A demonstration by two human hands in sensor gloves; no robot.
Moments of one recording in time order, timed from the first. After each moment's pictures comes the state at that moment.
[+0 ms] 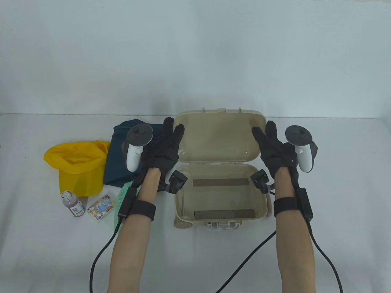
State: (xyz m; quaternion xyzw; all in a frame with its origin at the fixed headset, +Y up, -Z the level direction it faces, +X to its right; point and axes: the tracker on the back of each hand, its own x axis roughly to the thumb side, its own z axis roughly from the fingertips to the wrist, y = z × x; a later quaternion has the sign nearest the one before) left_hand -0.146 -0.623 -0.459 -0.10 -0.08 0.59 0.80; right_hand 0.235 -0.614 -0.475 -0.02 0.10 0.84 0.53
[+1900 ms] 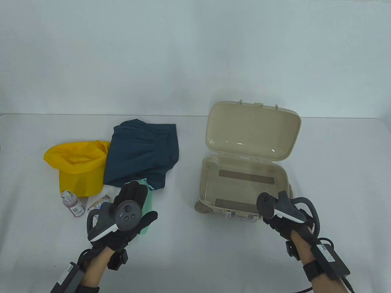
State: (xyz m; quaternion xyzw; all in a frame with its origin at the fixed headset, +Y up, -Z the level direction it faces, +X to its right) left_hand -0.204 -0.673 -0.291 -0.05 -0.12 0.09 0.99; right_hand 0.231 -0.697 -0.350 0.08 0.15 0.98 -0.10
